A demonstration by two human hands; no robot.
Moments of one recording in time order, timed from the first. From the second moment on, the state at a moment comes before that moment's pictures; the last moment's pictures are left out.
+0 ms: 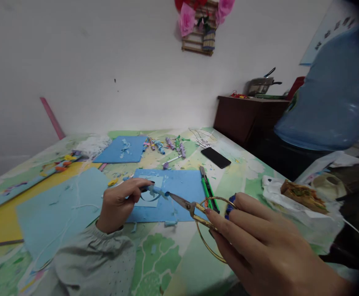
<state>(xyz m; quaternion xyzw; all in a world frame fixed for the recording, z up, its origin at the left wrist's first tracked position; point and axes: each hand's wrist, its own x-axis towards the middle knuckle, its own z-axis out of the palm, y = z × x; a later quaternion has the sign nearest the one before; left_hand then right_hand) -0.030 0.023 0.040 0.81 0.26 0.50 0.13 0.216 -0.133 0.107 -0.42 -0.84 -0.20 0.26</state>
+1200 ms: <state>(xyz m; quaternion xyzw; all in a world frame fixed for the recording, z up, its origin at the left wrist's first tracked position) -0.004 0.065 0.085 0.49 0.35 0.59 0.54 0.167 0.030 0.060 -0.67 -0.69 -0.08 0.26</state>
